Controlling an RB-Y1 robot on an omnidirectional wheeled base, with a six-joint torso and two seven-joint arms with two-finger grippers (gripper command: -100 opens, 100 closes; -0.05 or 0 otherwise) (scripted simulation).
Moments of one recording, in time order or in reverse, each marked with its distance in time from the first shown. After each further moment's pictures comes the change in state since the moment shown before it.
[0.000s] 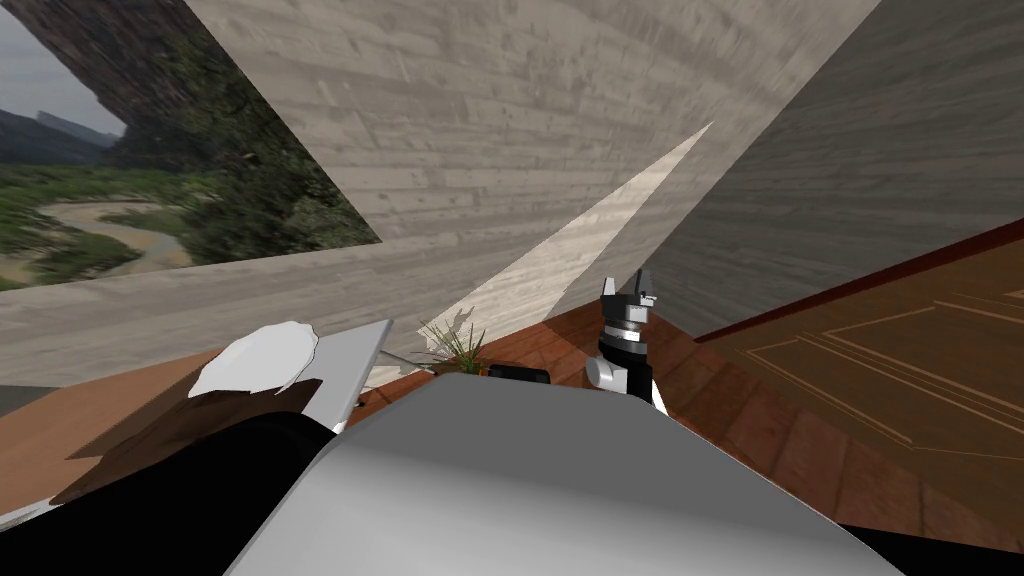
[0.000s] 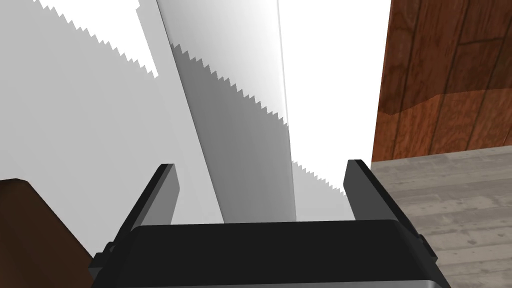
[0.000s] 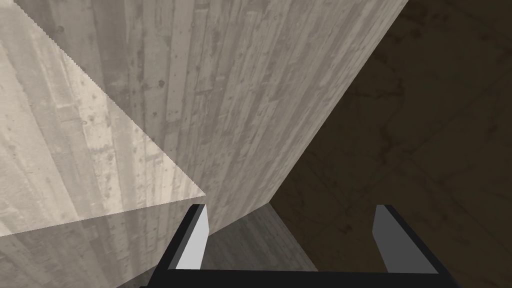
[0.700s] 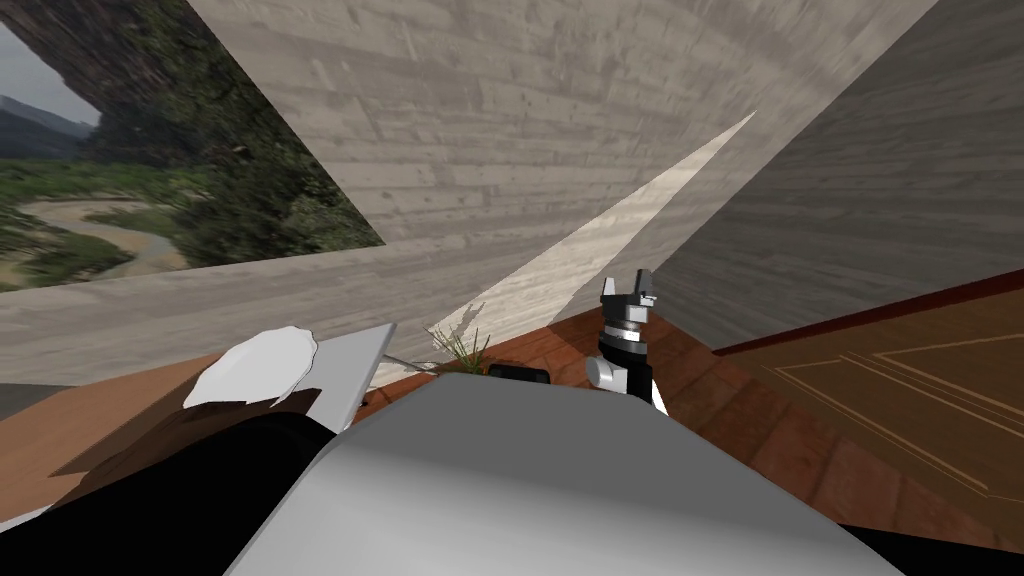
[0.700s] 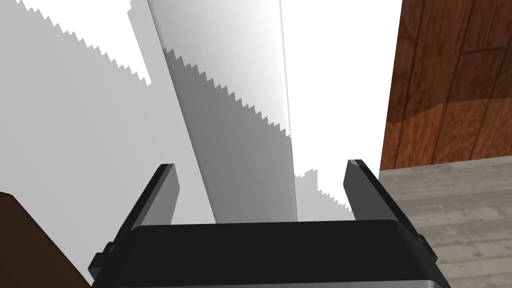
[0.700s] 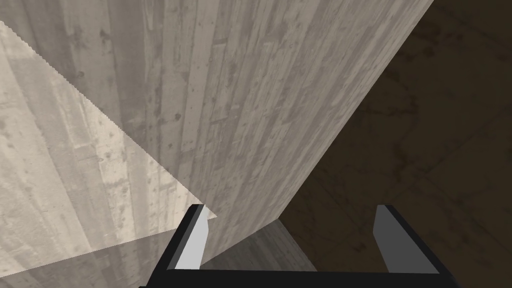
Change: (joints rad) left arm 0.009 -0.043 -0.132 0.003 0.180 0.012 -0.183; right arm 0.000 0.000 0.000 0.000 0.000 0.000 0.000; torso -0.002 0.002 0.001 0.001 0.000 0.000
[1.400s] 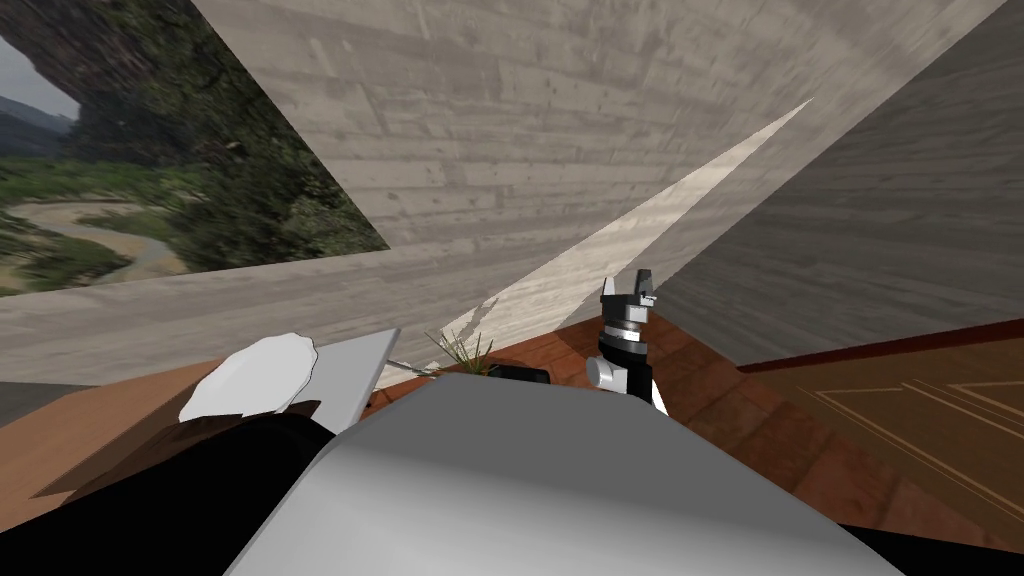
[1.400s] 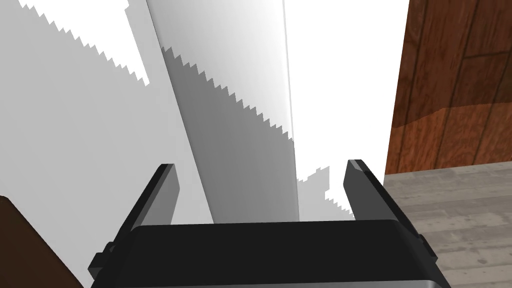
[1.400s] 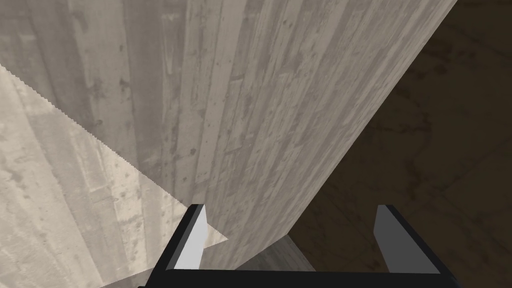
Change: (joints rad) left arm 0.034 -0.029 -0.122 -0.023 0.184 0.014 -0.187; right arm 0.000 0.000 0.000 0.000 0.000 0.000 0.000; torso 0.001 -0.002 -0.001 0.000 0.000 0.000
